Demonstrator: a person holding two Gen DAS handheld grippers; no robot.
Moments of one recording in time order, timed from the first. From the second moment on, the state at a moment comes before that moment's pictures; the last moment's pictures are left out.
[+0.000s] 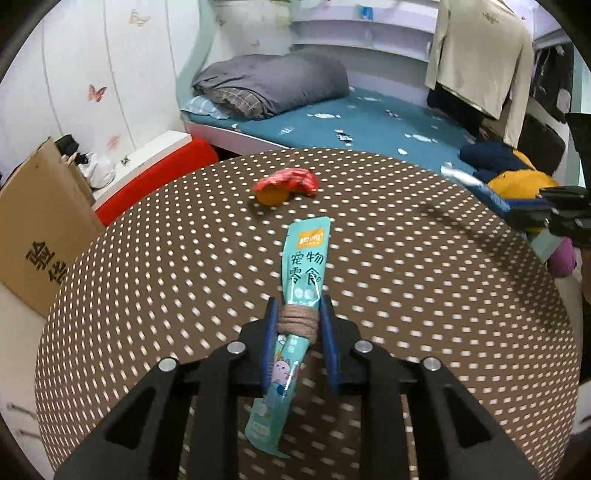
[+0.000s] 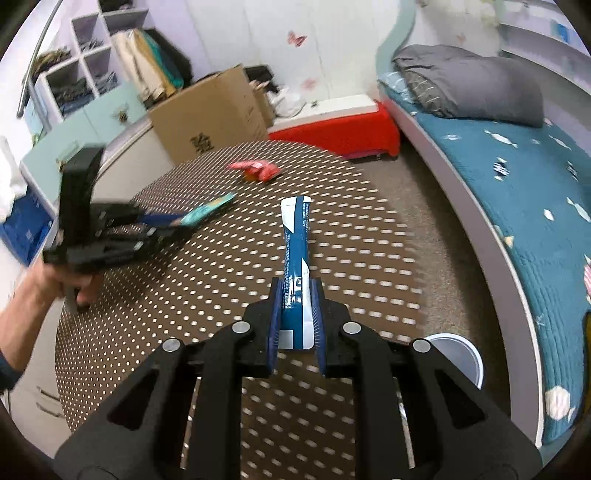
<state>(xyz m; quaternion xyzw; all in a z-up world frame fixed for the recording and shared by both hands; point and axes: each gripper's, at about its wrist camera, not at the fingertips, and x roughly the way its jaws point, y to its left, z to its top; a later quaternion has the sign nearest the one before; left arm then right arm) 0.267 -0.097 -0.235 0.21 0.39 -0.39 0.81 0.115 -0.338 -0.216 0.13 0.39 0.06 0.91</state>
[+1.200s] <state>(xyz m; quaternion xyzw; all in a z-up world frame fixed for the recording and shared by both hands) 0.147 -0.400 -0.253 0.17 0.47 -0.49 0.72 0.004 -0.587 -0.319 0.37 0.34 -0.19 0.84</state>
